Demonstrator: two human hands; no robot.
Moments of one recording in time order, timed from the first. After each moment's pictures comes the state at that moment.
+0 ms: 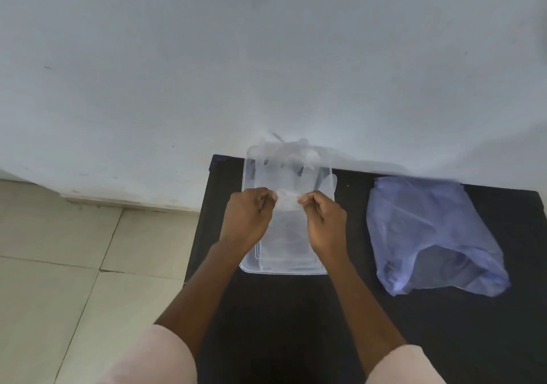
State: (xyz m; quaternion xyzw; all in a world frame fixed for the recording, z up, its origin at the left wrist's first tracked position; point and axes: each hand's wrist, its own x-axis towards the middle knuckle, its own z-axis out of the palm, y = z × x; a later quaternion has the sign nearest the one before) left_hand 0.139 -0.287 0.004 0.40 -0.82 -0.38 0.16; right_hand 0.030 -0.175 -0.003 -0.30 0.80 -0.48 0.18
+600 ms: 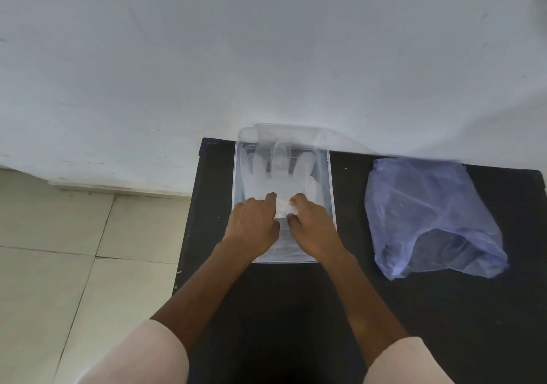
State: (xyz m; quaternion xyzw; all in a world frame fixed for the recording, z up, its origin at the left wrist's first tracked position) left_hand 0.135 -0.260 -0.007 0.33 -0.91 -0.23 -0.12; right_hand 0.037 -0.168 -0.010 -0.38 0.85 -0.20 0.31
